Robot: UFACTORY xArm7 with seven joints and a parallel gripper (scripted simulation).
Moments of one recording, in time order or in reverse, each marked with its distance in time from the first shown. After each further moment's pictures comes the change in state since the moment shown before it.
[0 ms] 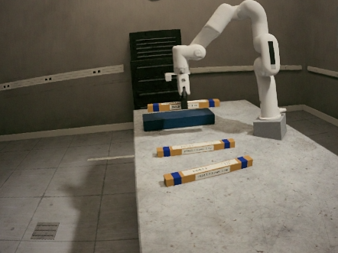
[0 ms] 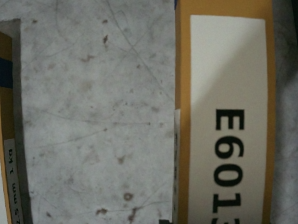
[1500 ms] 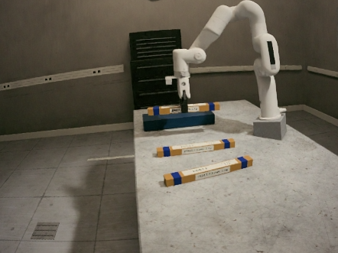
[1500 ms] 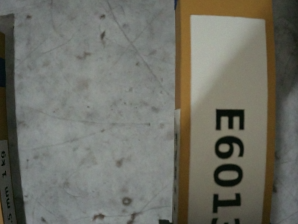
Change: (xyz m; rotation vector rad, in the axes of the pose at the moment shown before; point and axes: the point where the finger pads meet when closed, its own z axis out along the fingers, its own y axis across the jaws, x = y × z) arm 0.000 0.000 0.017 0.000 0.000 0.000
